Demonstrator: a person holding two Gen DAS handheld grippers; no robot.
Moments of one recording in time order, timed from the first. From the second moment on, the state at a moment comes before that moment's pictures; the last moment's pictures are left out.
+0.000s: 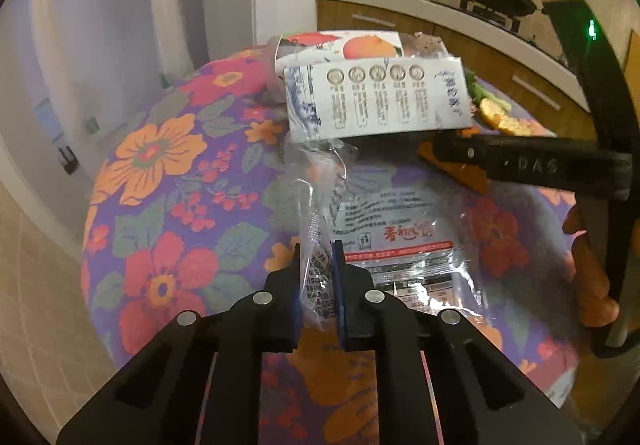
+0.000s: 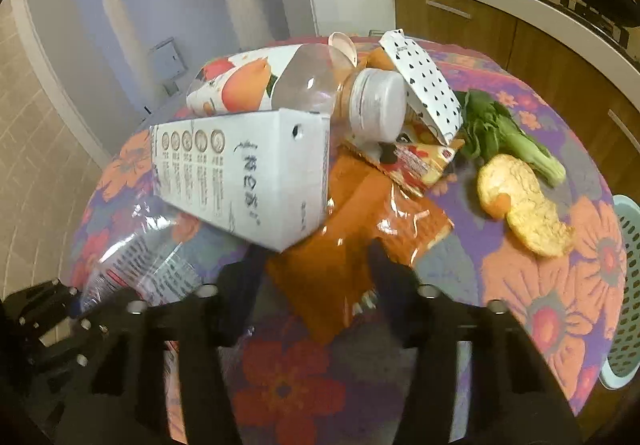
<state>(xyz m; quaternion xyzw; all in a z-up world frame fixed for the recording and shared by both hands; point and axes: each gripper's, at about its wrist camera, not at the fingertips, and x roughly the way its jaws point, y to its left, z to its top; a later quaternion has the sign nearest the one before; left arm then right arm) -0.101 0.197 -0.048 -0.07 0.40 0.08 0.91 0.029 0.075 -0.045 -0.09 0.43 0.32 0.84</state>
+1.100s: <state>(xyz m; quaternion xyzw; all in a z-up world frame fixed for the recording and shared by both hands) -0.078 0.121 0.024 -0.10 0.31 -0.08 0.94 0.007 -0.089 0.009 -0.01 0.34 0.28 0.89</state>
